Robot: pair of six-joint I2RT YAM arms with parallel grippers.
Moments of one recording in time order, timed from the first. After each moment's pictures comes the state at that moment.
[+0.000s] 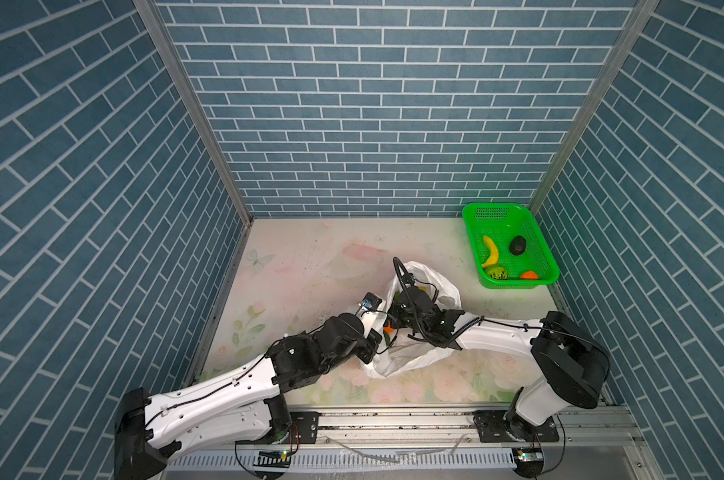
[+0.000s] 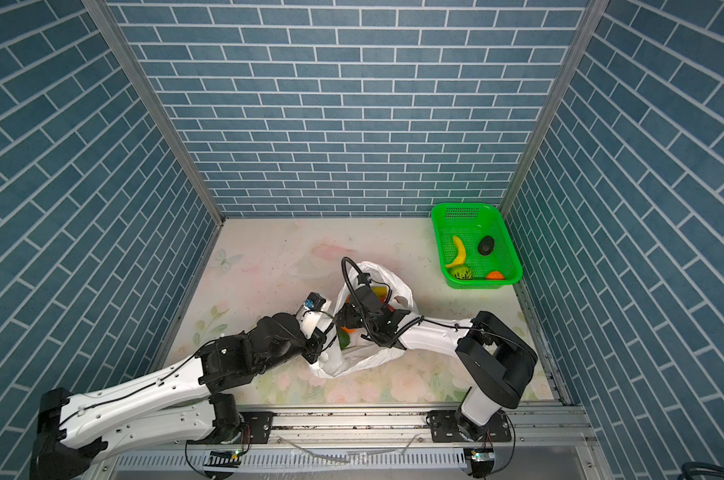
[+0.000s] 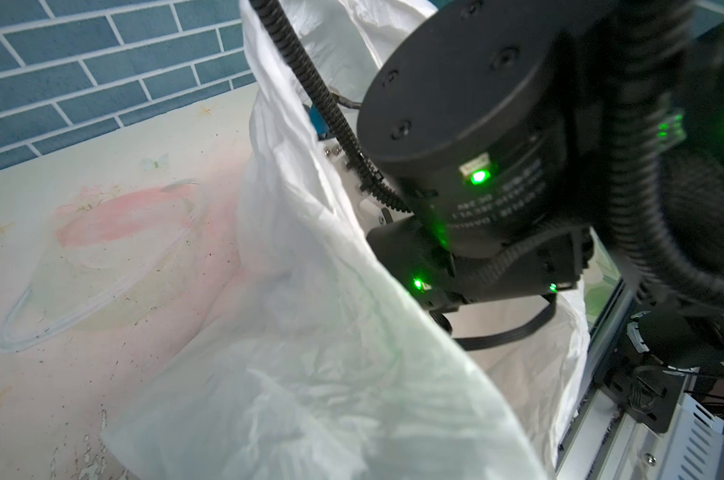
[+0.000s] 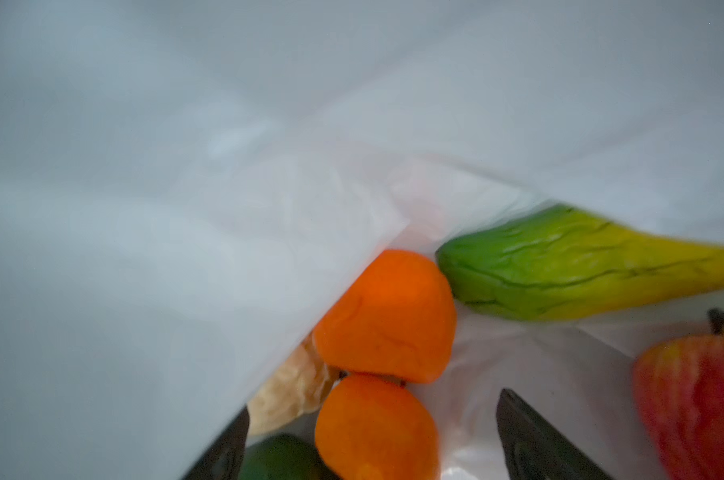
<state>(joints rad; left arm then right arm) -1.10 0.91 0.73 -0.37 -0.24 -0.28 0.95 1.62 0.84 0.09 0.18 0.71</state>
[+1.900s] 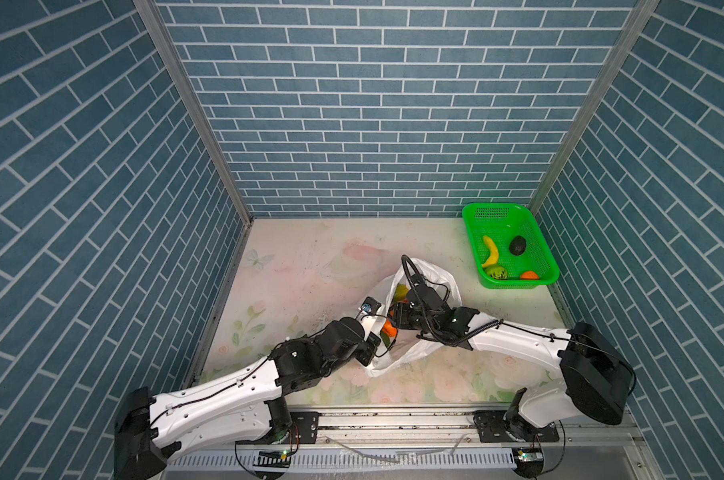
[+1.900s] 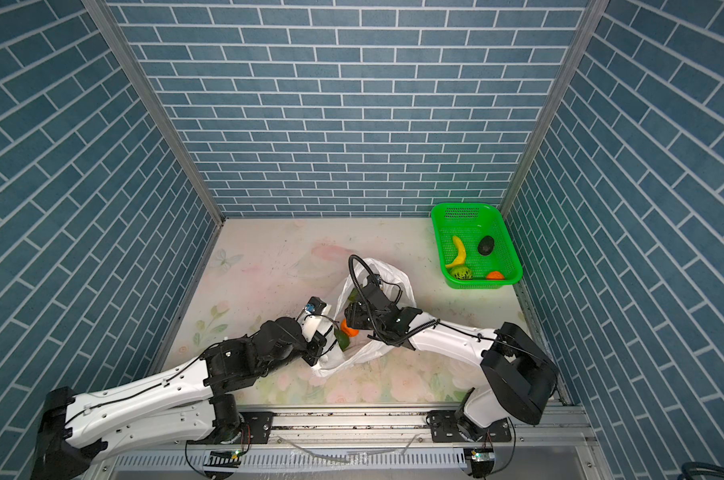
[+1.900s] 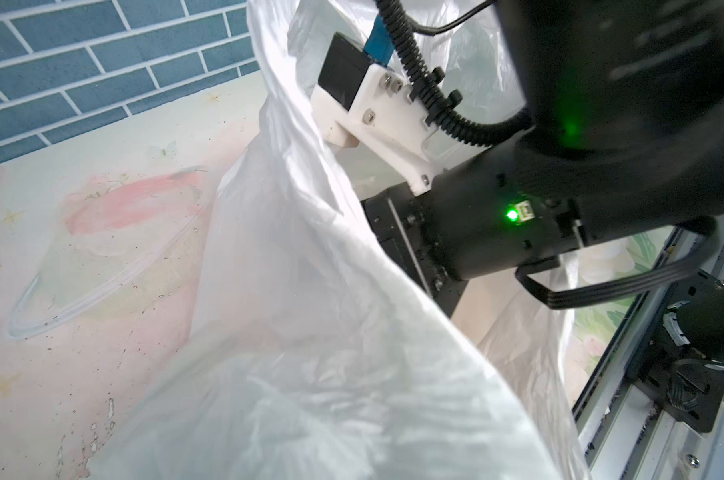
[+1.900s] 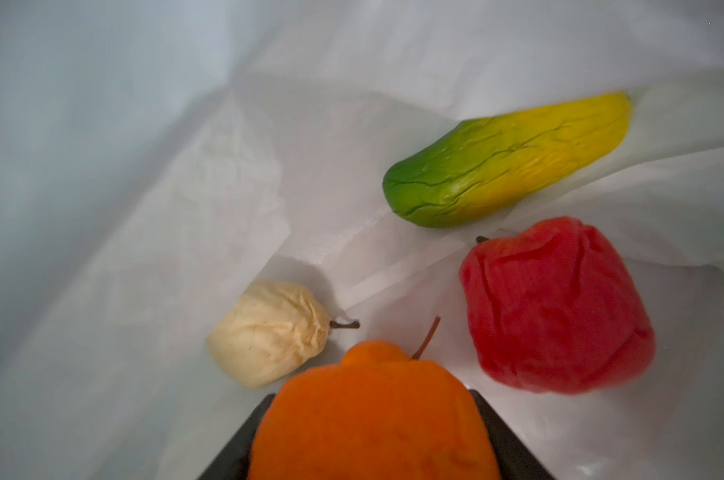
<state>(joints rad) -1.10 0.92 0.67 -0.32 -0.27 -0.27 0.96 1.45 0.84 -0.15 0.08 0.81</state>
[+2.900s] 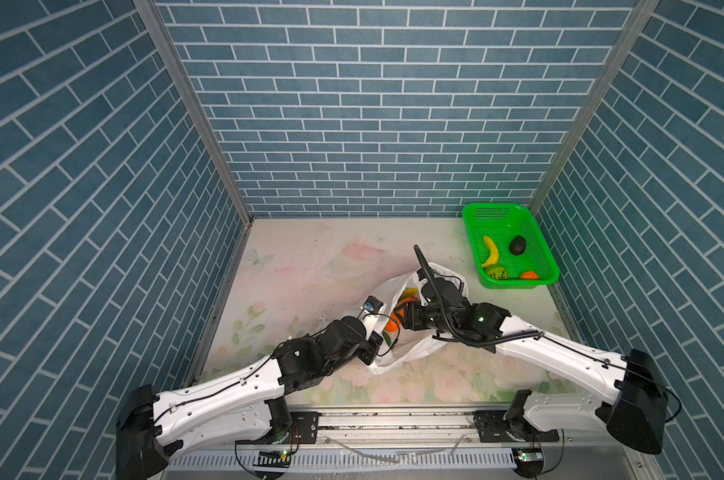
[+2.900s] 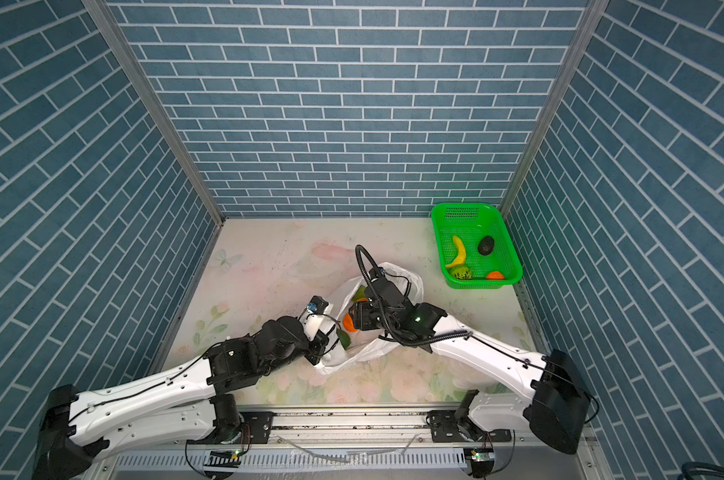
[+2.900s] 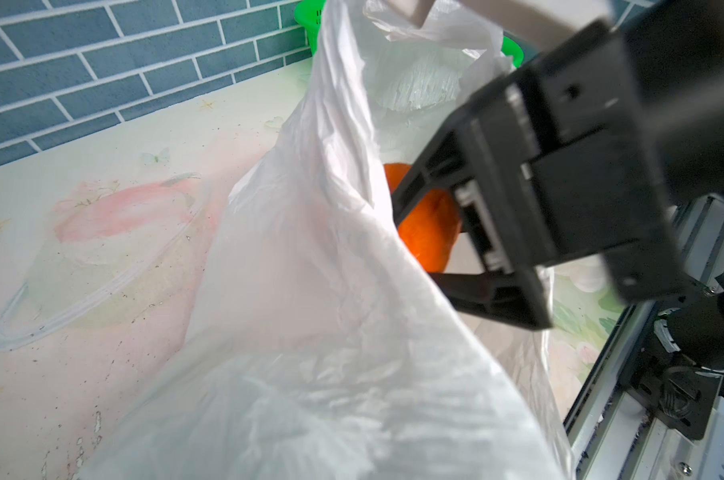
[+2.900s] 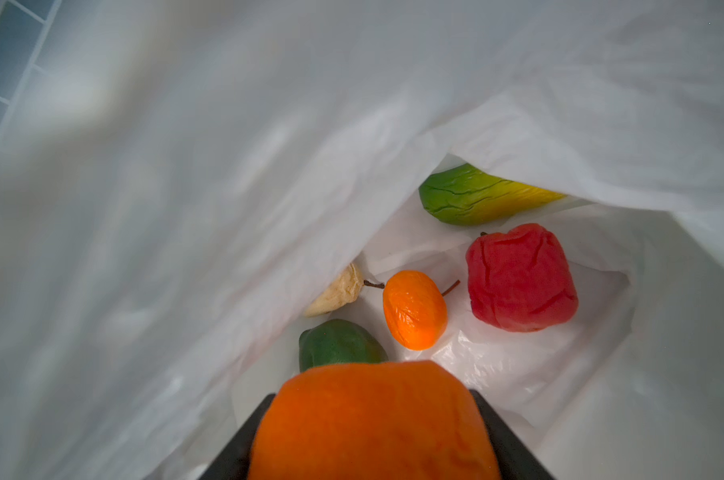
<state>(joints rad) -1.10 0.94 0.67 -0.29 -0.26 -0.27 0.97 1.22 0.94 -0.45 0.07 0.68</state>
